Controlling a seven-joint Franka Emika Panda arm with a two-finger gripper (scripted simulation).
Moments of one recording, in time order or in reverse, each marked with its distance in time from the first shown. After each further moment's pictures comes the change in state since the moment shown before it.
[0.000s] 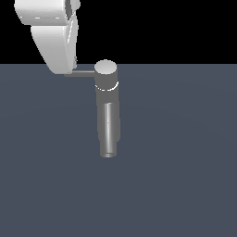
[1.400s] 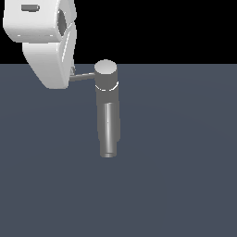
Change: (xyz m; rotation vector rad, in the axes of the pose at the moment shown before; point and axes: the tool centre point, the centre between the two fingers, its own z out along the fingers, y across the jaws) arm -0.004 0.031 0.005 0.016 0.008 0.026
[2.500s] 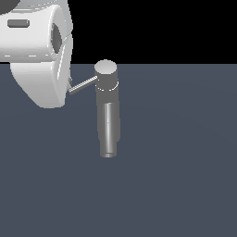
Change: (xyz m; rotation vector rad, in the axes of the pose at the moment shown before) arm -0.003 0.043 -0.001 0.002 -0.013 -0.024
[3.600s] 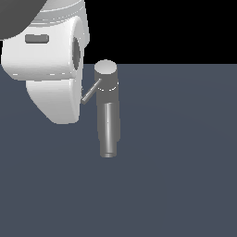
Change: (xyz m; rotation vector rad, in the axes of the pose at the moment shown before) arm 0.027 0.031 -0.001 -0.002 0.006 0.006
